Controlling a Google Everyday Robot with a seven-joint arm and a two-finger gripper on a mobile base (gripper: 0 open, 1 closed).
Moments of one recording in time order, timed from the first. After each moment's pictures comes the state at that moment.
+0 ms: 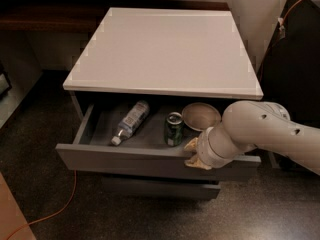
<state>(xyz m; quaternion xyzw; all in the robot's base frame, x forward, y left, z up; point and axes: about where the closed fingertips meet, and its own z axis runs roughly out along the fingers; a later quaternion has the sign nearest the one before) 0.474 -0.116 0.674 -0.67 0.71 0.05 0.21</state>
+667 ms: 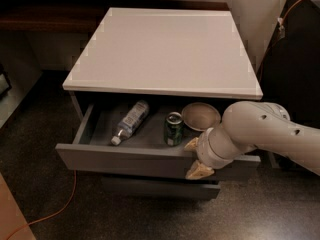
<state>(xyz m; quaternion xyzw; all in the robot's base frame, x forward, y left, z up) 0.474 -0.116 0.675 -0.67 0.71 0.05 0.21</state>
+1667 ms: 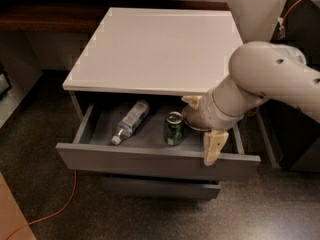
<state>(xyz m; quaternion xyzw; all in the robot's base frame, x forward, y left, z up) 0.505 -0.119 0.776 -0.77 0.60 0.01 0.21</state>
